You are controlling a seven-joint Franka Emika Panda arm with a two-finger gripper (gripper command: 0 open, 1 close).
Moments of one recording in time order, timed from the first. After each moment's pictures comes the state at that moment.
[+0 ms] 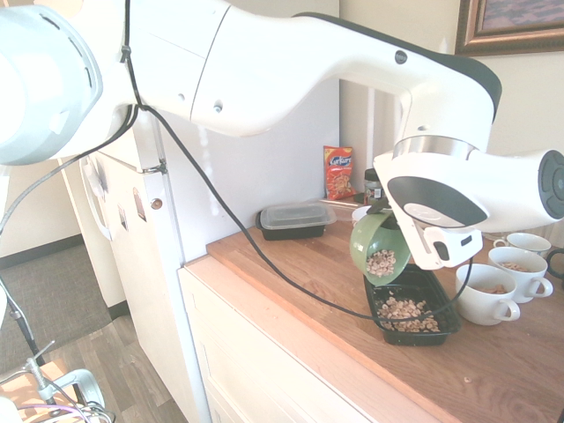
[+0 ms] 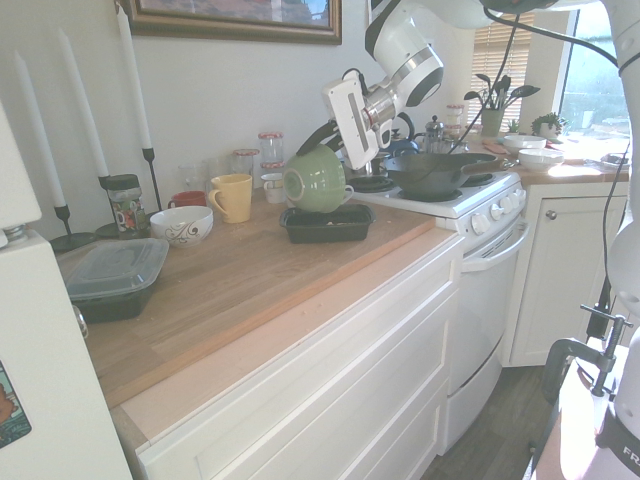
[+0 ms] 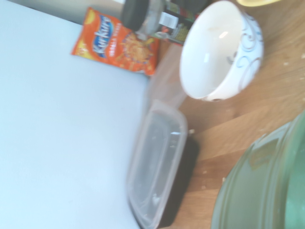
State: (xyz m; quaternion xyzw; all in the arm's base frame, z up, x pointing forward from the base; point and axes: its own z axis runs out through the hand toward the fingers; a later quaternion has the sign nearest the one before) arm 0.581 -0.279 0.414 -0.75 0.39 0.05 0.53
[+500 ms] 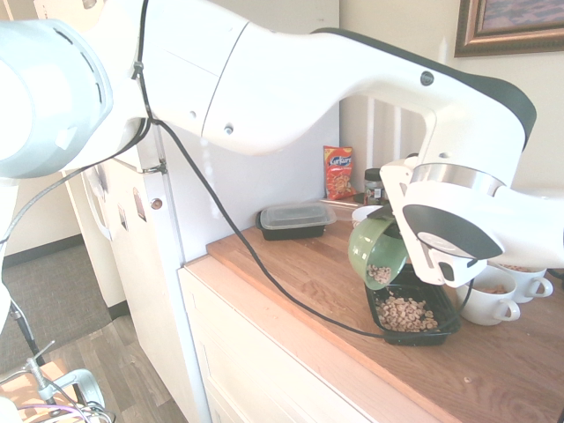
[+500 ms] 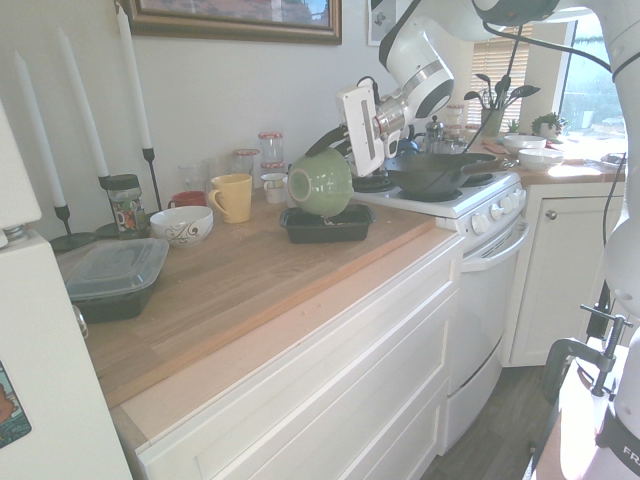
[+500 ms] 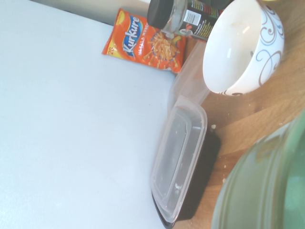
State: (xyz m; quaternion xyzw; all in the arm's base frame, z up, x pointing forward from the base) arm 0.569 -0.296 0.393 -0.73 0.37 0.06 0.57
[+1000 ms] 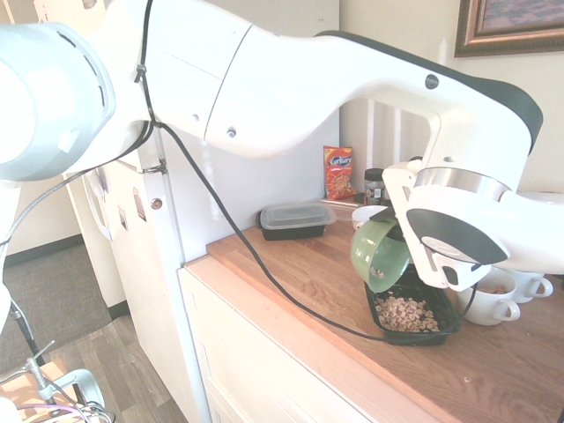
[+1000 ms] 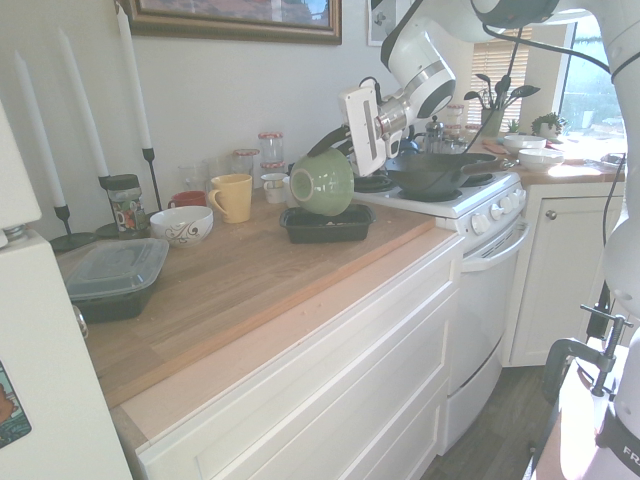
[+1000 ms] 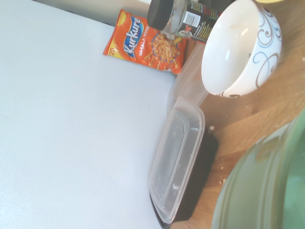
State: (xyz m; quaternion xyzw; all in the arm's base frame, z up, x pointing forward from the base) arm 0.568 -0.303 0.396 -0.74 0.37 0.05 0.57
